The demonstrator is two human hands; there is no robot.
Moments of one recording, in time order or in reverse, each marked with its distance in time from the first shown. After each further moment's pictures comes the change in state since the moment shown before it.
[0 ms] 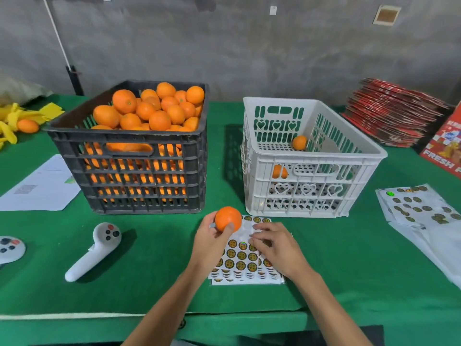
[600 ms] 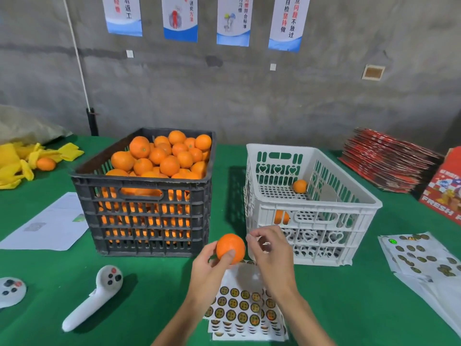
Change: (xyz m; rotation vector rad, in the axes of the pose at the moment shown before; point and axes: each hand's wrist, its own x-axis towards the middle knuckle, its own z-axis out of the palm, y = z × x) left_hand 0.001 0.047 -0.012 -0.234 -0.007 0.075; right_hand 0.039 -0.096 -0.037 0.385 0.451 -0.083
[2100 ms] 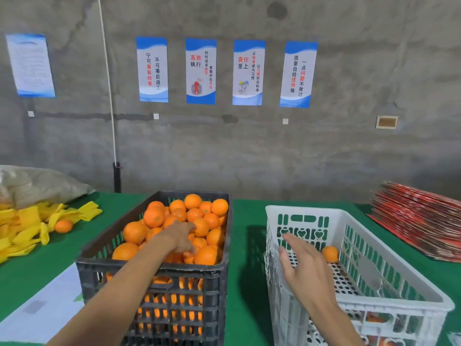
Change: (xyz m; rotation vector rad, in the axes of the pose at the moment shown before) left_hand 0.254 0.200 -0.108 1.495 -0.175 -0.105; right_hand 0.167 -0.024 -0.006 -0.623 0.032 -0.173
